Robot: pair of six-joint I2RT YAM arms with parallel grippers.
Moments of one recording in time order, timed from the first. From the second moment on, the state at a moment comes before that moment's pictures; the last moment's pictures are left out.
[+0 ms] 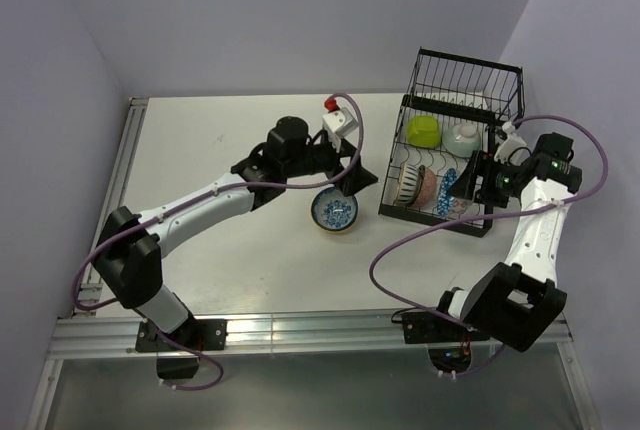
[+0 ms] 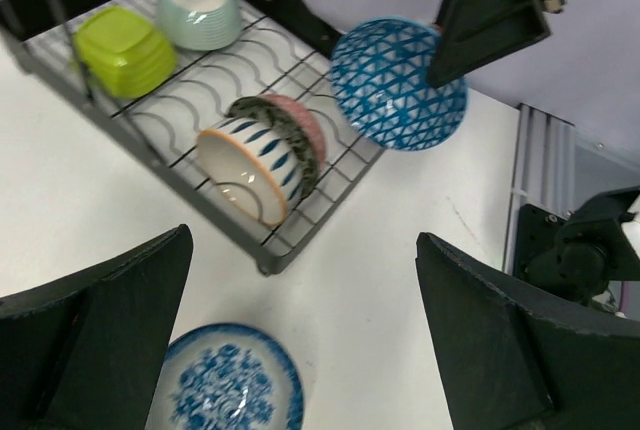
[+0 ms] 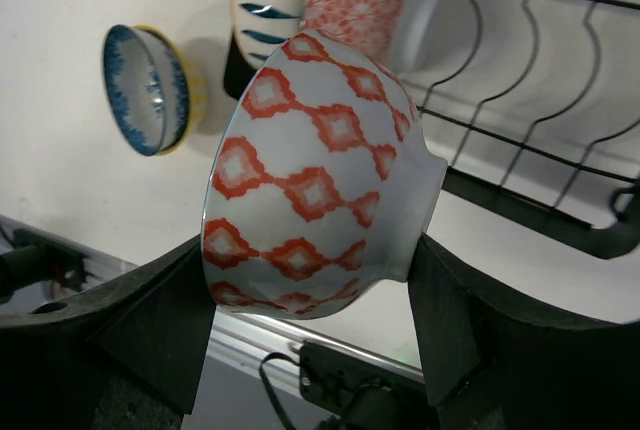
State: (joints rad) left arm -0.84 1.61 1.28 0.16 0.43 -0.14; right arm -0.55 1.21 1.17 -1.13 -0.71 -0.26
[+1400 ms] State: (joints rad) left arm -0.73 1.53 1.23 0.14 0.43 -0.18; right arm -0.37 1.27 0.96 -0.69 -0.40 -0.13
